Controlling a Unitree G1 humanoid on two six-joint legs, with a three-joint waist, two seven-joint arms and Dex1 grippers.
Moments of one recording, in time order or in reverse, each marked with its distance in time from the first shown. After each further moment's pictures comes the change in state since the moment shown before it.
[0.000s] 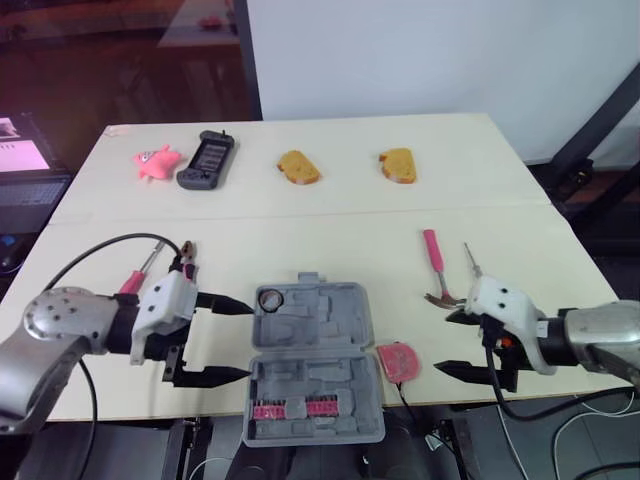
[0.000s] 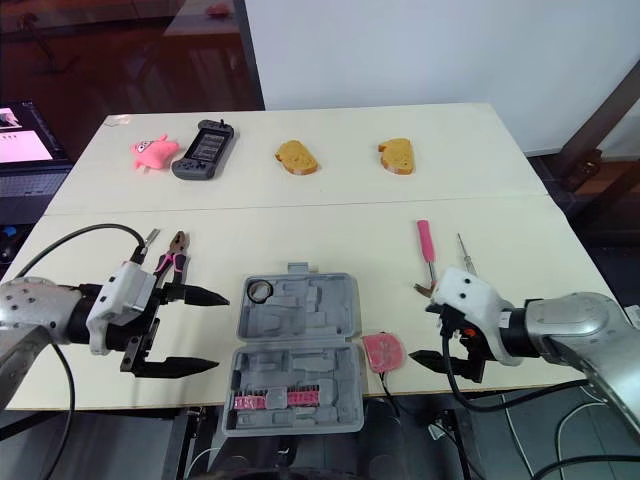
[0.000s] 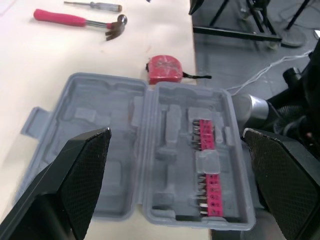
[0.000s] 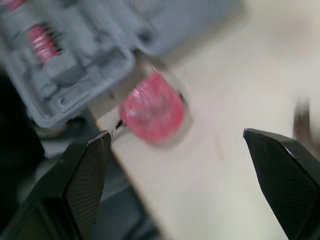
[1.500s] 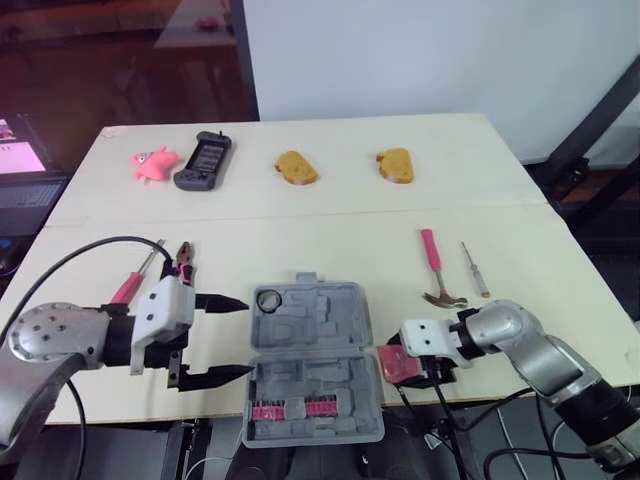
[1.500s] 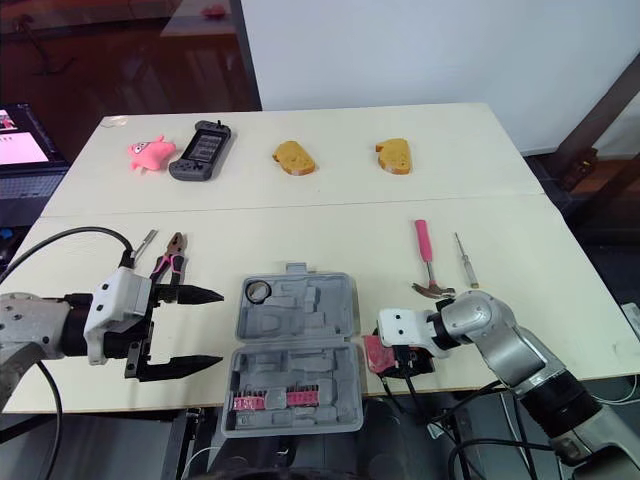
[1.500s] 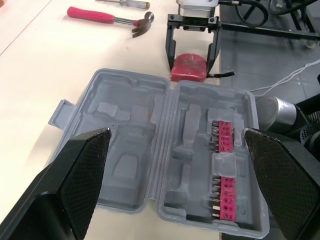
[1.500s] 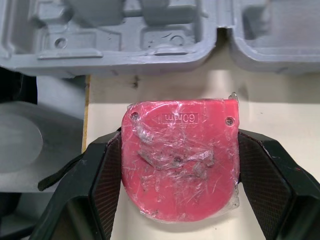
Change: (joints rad) left arm 0.073 0.000 0.064 -0.100 -0.003 0.036 0.138; right arm -0.306 0.345 0.455 0.510 -0.452 -0.473 0.216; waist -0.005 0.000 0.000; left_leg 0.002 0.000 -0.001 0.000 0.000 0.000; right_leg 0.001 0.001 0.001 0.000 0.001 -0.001
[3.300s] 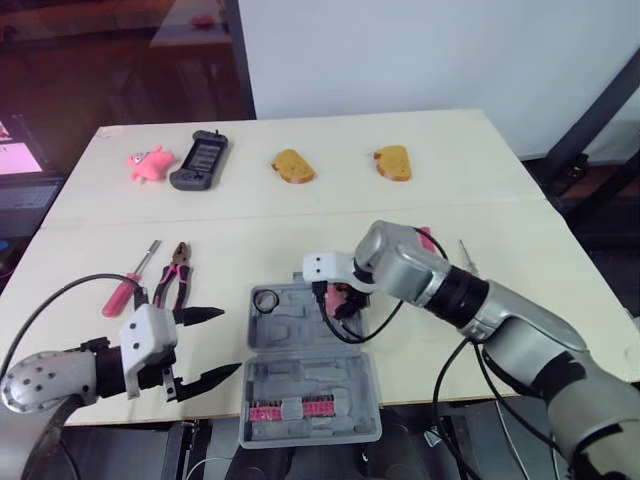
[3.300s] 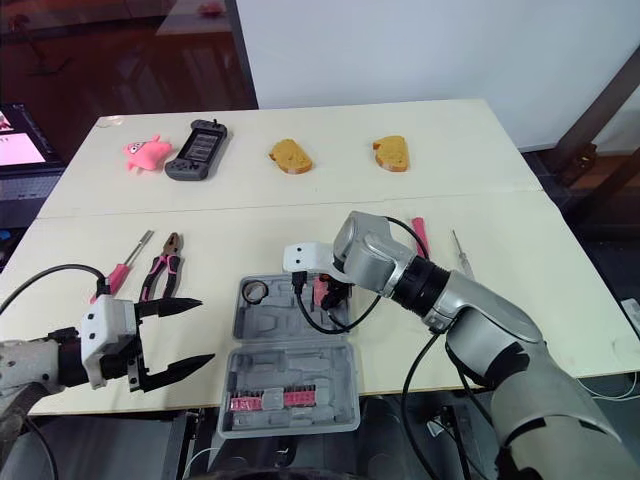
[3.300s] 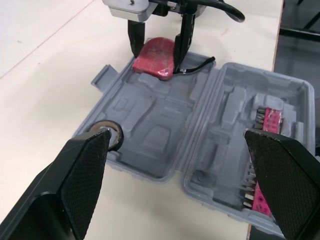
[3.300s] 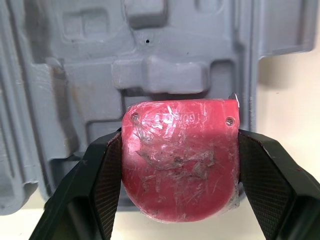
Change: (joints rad) left arm 0.219 -0.186 0.033 0.088 0.165 -0.241 0.119; right arm -0.786 0.410 0.543 0.319 -0.170 0.651 -0.045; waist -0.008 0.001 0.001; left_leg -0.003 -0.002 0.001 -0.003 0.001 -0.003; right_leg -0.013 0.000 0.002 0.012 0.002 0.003
